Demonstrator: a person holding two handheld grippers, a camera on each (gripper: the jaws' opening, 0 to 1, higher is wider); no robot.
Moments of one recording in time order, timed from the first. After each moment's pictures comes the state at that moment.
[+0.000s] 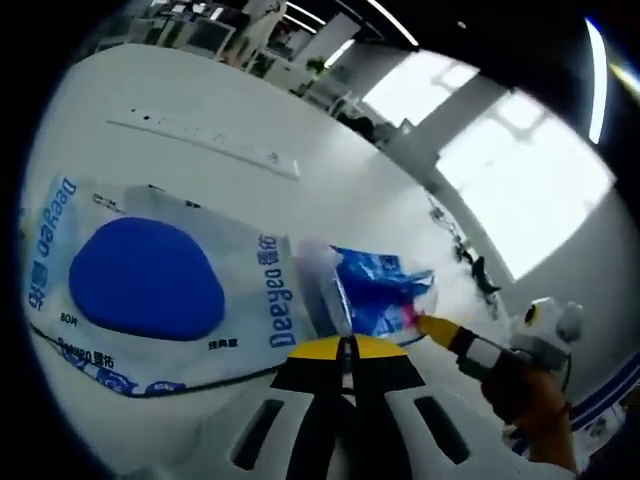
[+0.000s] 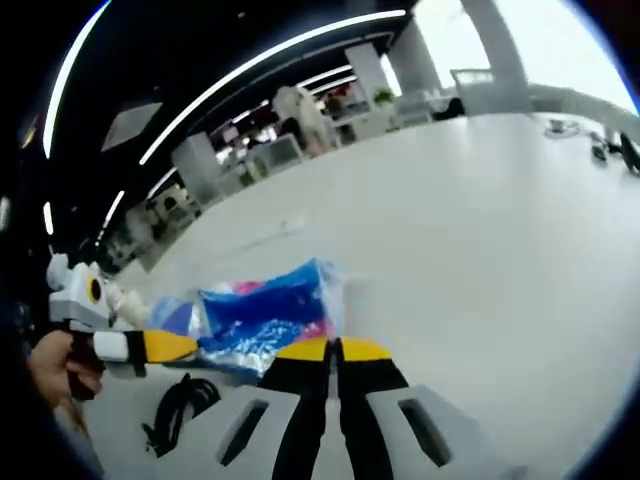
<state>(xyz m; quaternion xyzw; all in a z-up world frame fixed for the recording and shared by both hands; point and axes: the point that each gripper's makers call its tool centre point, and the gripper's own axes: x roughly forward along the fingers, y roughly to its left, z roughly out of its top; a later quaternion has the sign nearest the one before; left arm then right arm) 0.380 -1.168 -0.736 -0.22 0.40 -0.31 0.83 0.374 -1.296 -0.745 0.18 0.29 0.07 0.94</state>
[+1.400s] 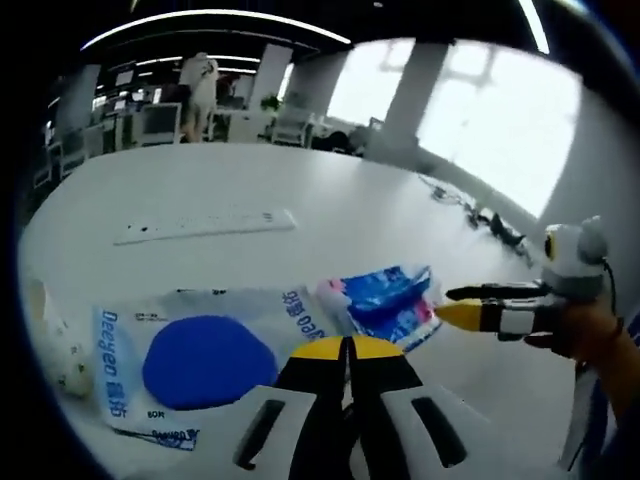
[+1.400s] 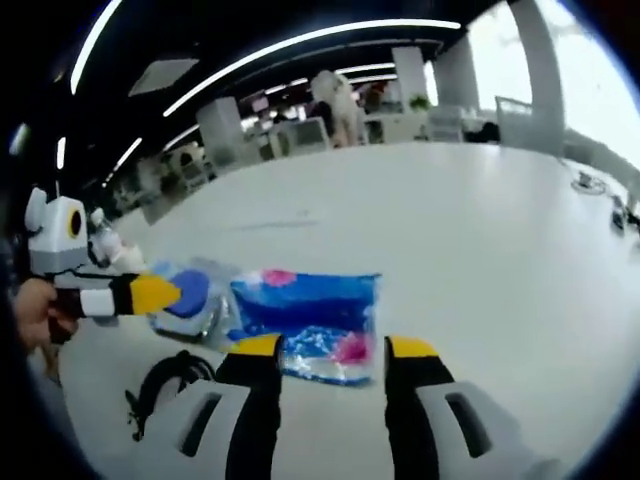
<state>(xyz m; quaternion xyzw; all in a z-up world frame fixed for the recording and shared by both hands) 0.393 -1.138 -0.703 -0.05 0.29 -0.35 0.89 0.371 -1.277 -0.726 0.07 0.30 0.10 0.95</state>
